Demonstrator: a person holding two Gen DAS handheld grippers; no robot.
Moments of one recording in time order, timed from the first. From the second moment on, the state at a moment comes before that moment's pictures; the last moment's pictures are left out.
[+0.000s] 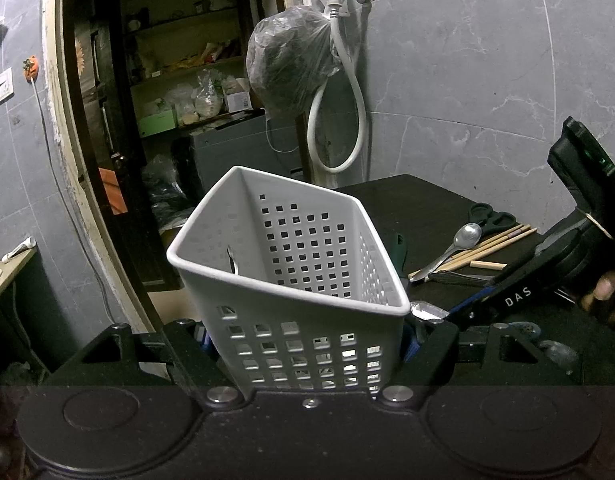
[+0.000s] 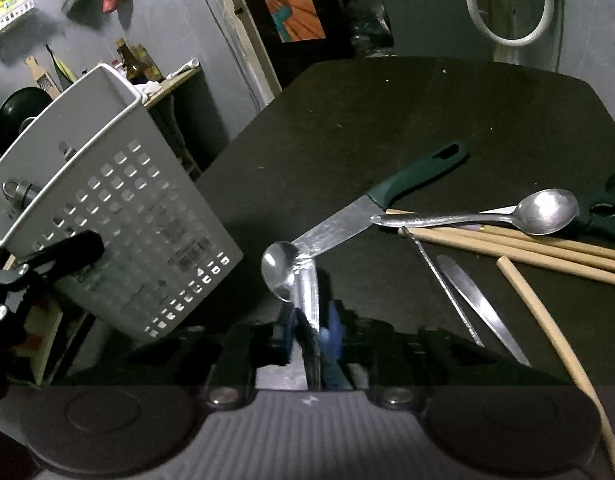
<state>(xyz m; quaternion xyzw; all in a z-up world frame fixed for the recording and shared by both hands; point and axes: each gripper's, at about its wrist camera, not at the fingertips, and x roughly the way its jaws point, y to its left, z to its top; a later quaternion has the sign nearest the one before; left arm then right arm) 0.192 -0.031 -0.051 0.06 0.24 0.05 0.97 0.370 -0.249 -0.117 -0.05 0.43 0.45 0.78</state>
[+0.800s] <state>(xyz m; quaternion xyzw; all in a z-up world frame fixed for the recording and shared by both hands) 0.194 -0.032 -0.050 0.06 0.24 0.05 0.97 0.315 -0.248 -0.089 -0.09 0.34 0.38 0.86</state>
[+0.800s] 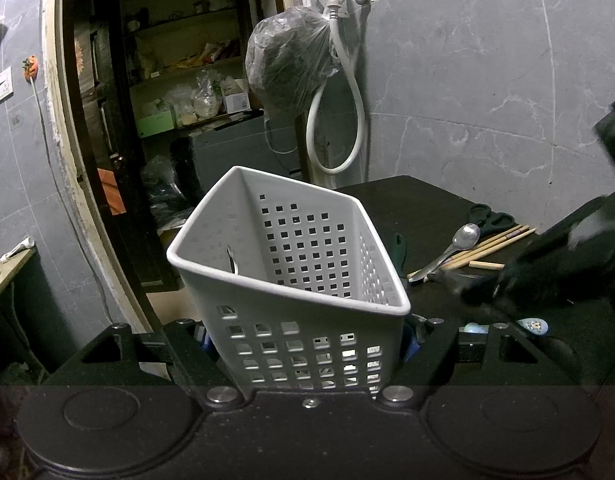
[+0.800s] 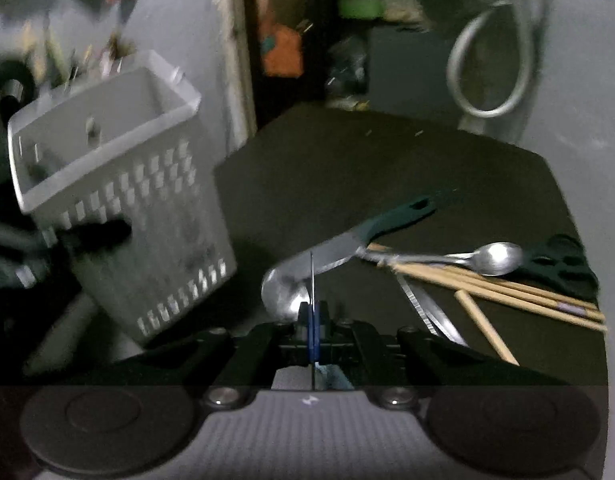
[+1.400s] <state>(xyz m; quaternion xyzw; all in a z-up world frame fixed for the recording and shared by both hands) 0.185 -0.027 -0.049 0.07 0.24 0.02 0.97 0.294 -0.328 0.017 0.17 0.14 0.37 0.90</state>
